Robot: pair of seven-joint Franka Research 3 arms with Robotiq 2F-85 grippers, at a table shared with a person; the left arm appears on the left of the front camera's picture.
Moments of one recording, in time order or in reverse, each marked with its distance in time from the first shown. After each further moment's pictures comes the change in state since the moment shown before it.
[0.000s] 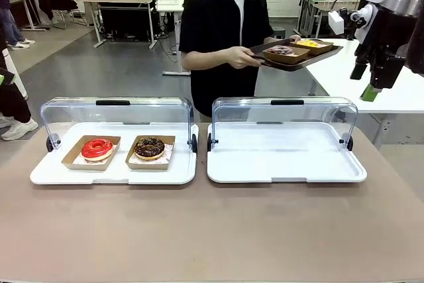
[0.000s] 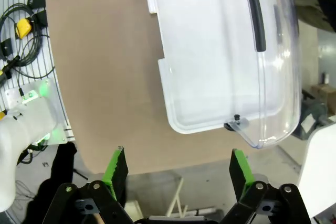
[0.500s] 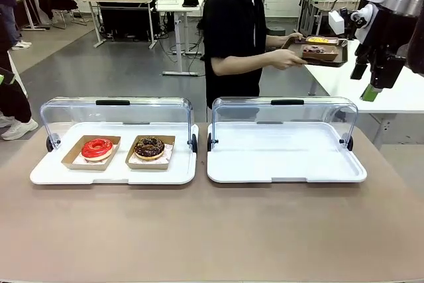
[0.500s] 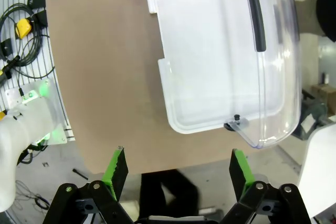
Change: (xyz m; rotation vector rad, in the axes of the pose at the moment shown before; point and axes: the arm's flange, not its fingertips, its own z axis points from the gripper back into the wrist) left arm 0.000 0.000 0.000 0.000 0.000 0.000; right arm 0.000 0.000 0.000 0.000 0.000 0.000
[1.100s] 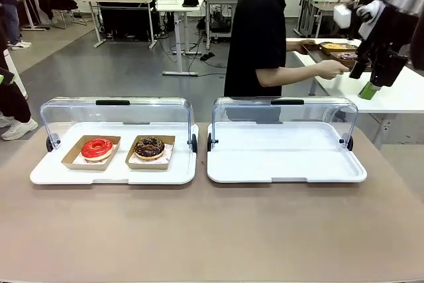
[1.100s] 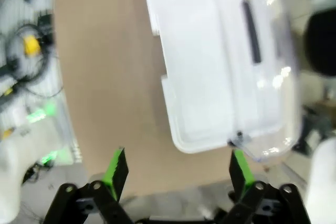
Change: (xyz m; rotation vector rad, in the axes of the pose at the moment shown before) left arm 0.000 0.000 0.000 0.000 0.000 0.000; right arm -0.026 -0.007 0.004 0.030 -0.193 -0.048
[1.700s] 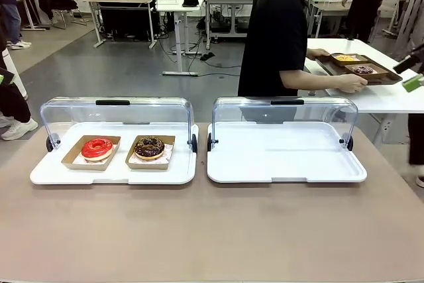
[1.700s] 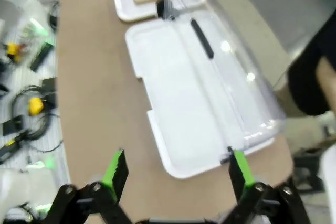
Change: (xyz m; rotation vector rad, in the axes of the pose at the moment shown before) left arm 0.000 0.000 0.000 0.000 0.000 0.000; right arm -0.154 -0.014 0.014 -0.028 -0.452 -0.128
